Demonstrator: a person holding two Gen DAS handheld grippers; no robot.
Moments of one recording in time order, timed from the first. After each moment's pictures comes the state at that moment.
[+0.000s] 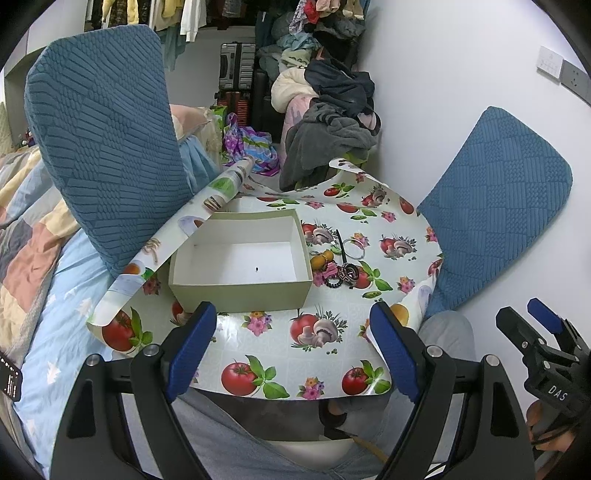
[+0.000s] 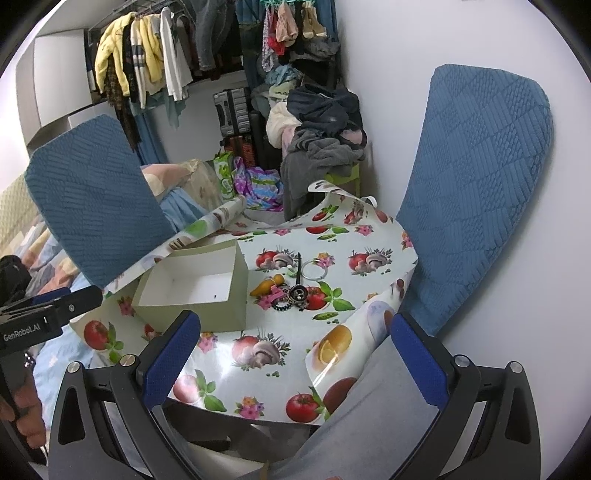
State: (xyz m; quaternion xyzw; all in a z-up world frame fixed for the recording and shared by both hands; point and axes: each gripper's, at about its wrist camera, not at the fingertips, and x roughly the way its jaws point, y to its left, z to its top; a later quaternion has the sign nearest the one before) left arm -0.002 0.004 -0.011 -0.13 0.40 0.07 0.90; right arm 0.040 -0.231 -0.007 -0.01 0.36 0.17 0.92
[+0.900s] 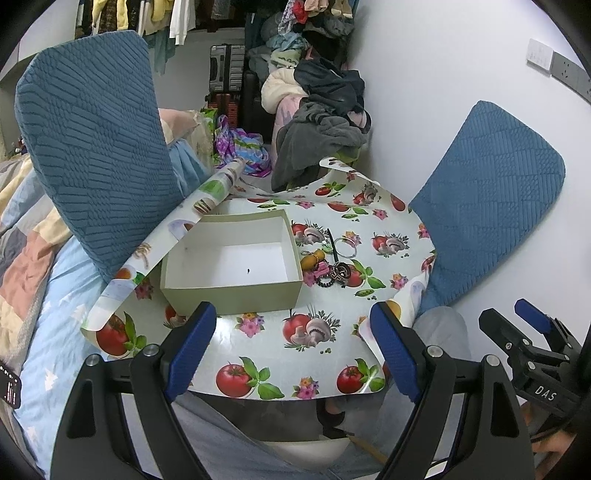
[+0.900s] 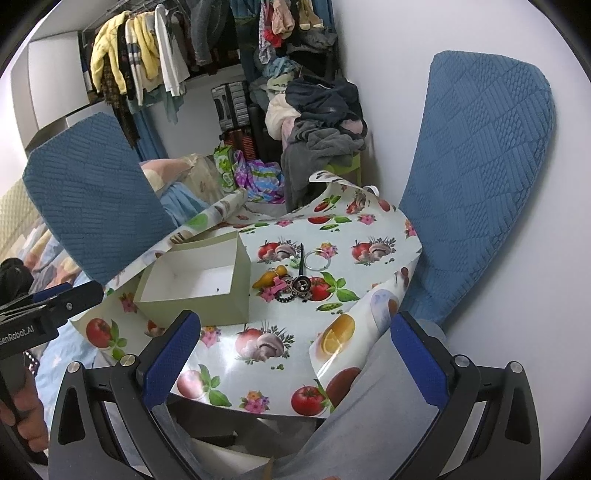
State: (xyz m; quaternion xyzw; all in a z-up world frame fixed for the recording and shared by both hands) left arm 0.003 -0.008 -0.005 -0.12 0.41 0.05 0.90; right arm 0.043 -0.234 -0.013 0.00 0.38 0.17 0.91
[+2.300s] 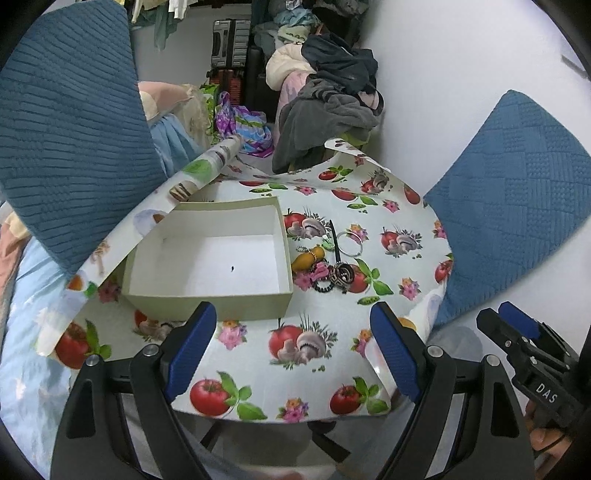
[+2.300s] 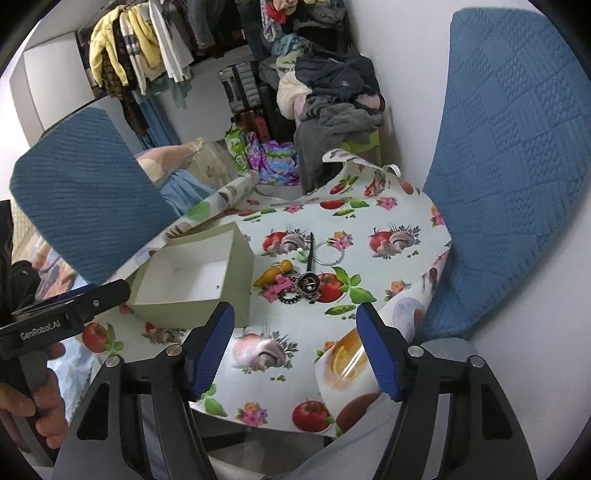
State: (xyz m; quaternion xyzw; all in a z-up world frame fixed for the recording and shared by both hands) left arm 0.085 -0.018 -0.056 -0.14 0.44 0.06 0.89; right arm 0.123 -0.243 -0.059 0.02 0.42 0.21 0.88
